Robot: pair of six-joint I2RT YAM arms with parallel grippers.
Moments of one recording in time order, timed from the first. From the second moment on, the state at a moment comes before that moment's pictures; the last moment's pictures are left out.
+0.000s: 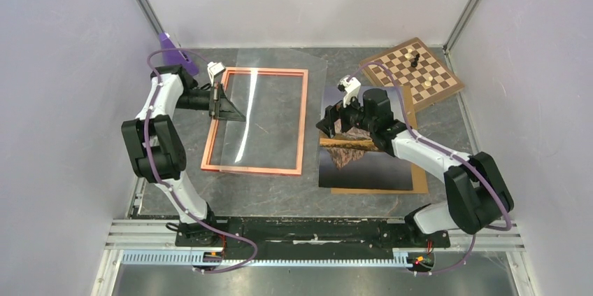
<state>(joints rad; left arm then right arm) 0.16 1.82 1.50 -1.53 1.27 0.79 0.46 1.41 0.78 0.22 -0.39 0.05</state>
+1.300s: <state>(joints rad) 0.17 1.59 1.43 -1.57 1.33 0.82 0.47 1.55 0.55 0.86 -0.75 0.49</state>
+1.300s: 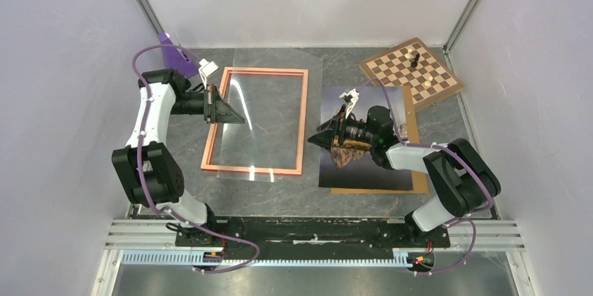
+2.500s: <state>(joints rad) 0.25 1.46 1.16 -0.97 0.97 0.31 0.52 1.50 0.64 0.70 -0.70 0.31</state>
